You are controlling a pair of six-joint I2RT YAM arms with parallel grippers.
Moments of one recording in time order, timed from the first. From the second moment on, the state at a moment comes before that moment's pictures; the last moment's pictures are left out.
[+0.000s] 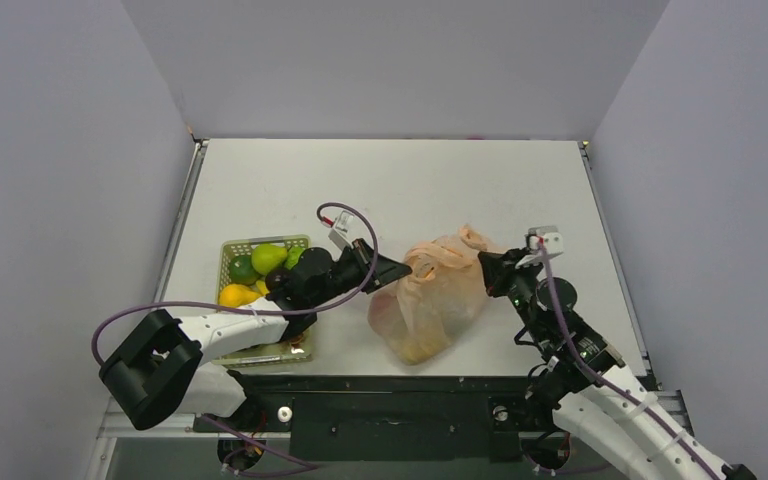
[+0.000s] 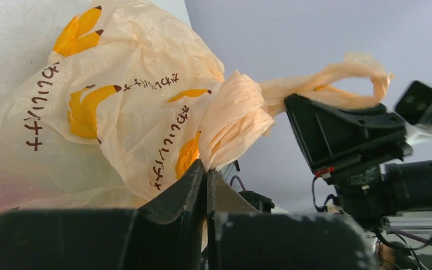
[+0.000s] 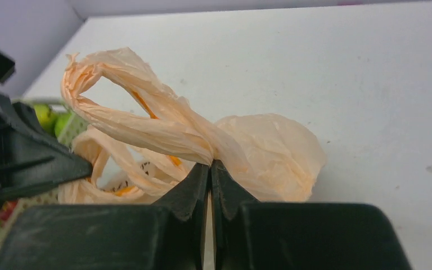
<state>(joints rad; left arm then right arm) -0.78 1.32 0.55 0.67 0.22 -1.18 0.68 0.56 0.56 -0.17 0.27 0.20</state>
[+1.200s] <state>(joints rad) -1.18 1.79 1.65 -0.55 -0.32 -0.04 0.45 0.50 0.45 -0.17 0.22 0.86</state>
